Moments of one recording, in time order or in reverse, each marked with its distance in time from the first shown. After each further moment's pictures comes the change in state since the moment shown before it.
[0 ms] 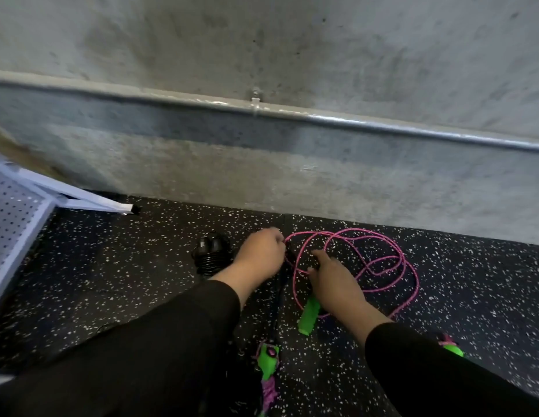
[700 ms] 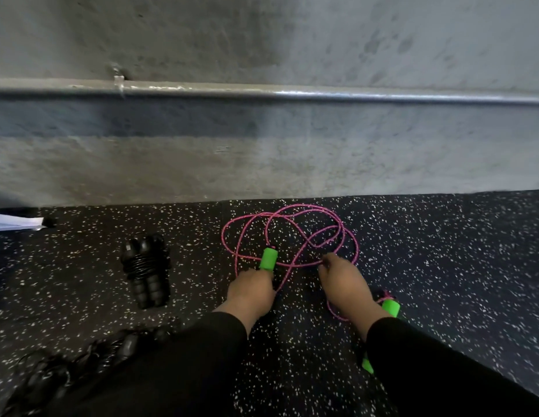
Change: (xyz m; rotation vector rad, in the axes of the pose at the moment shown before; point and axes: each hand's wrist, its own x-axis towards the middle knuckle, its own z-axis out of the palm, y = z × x) left_hand -0.014 0.024 0.145 0.481 -0.357 0.074; right_hand -0.025 0.150 -0.018 0.082 0.091 0.212
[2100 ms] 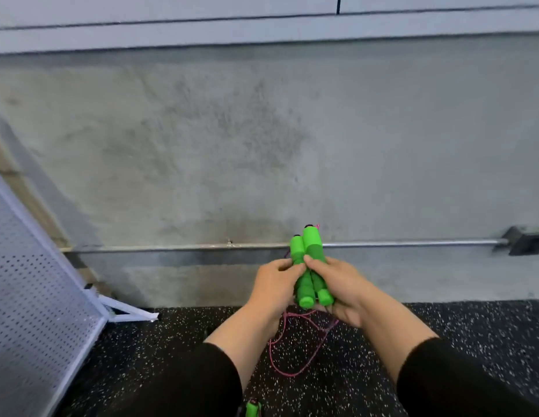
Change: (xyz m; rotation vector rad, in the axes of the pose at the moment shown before) left_hand -0.329 0.127 -0.210 -1.263 0.558 0.338; right_hand -0.272 -0.168 -0.279 1.296 -0.335 -0.243
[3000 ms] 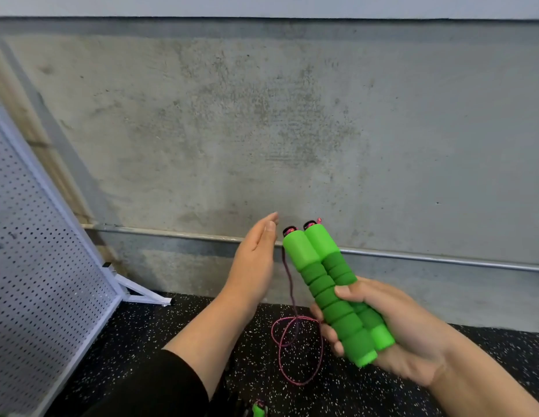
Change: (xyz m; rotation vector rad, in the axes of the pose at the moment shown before) left_hand 0.014 0.029 -0.073 0.091 0.233 0.314; right_hand -0.056 -0.029 0.022 0.165 -0.431 0.155
